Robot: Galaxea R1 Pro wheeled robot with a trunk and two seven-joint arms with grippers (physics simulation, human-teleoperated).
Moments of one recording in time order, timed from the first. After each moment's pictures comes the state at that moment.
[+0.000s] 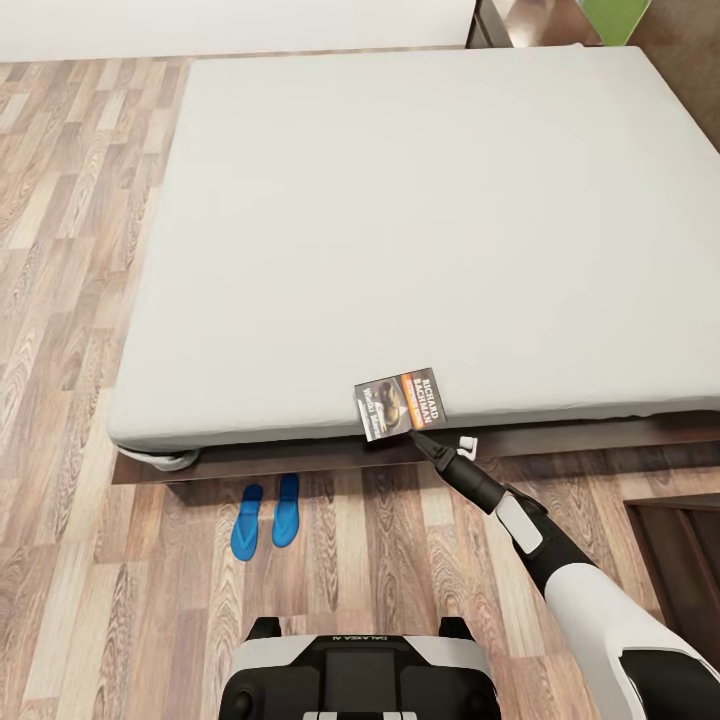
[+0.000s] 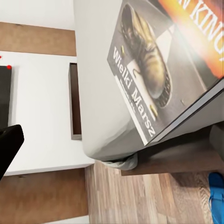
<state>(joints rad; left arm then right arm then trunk) -0.15 0.46 -0.29 0.01 0.09 -0.28 -0.07 -0.82 -0.06 0.00 -0.50 -0.73 0.29 1.02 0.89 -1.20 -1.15</state>
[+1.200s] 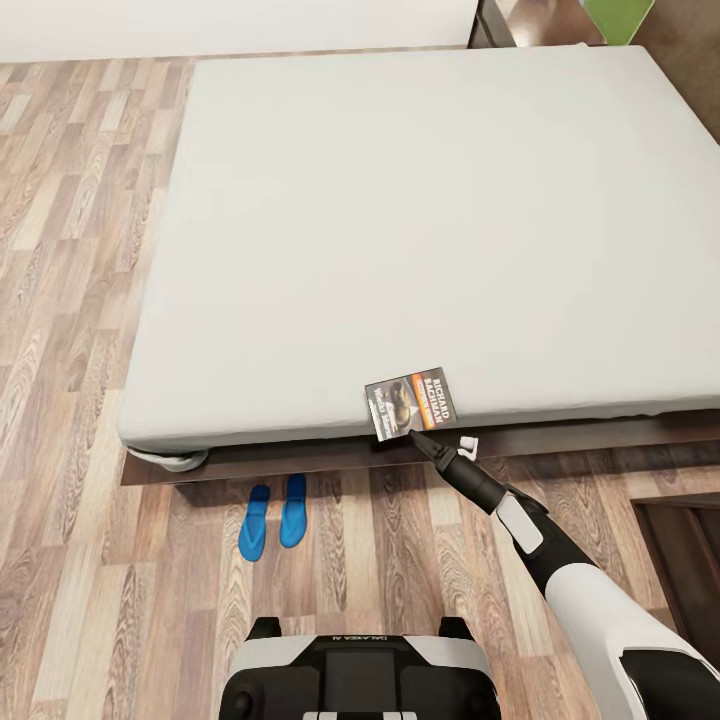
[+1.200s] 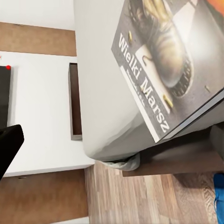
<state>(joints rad) -0.15 0.46 -0.29 0.01 0.09 -0.28 -0.07 -0.82 -0.06 0.00 -0.50 -0.73 0.29 1.02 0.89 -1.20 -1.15</state>
